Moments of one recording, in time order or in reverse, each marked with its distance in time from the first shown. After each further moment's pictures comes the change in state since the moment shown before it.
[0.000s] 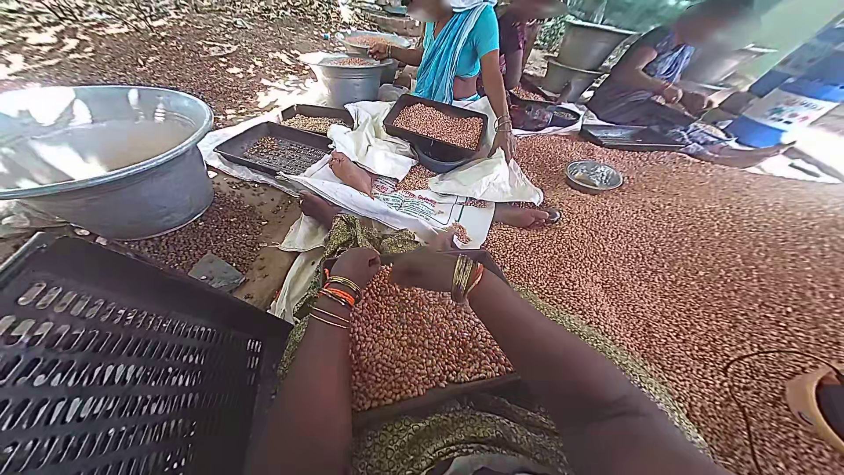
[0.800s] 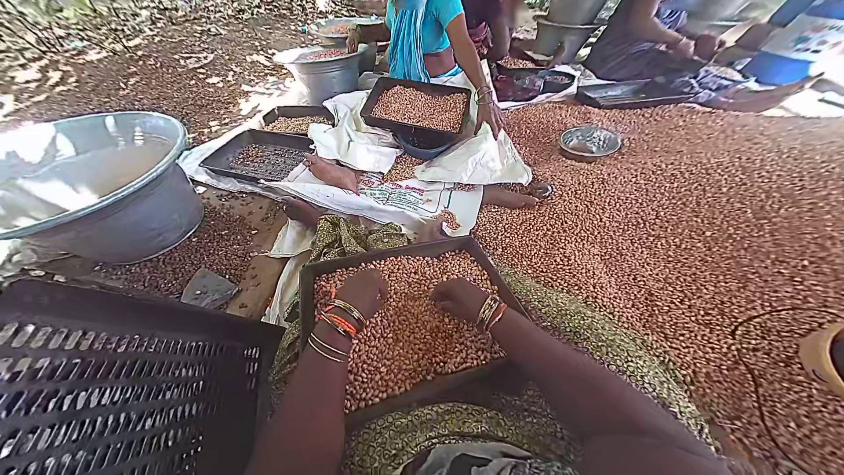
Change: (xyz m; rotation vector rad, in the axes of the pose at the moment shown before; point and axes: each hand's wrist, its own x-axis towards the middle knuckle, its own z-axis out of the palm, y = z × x) left_hand -0.034 0.060 0.028 0.313 -0.318 0.126; right_hand -0.078 0.109 0.105 0.184 0.076 0.380
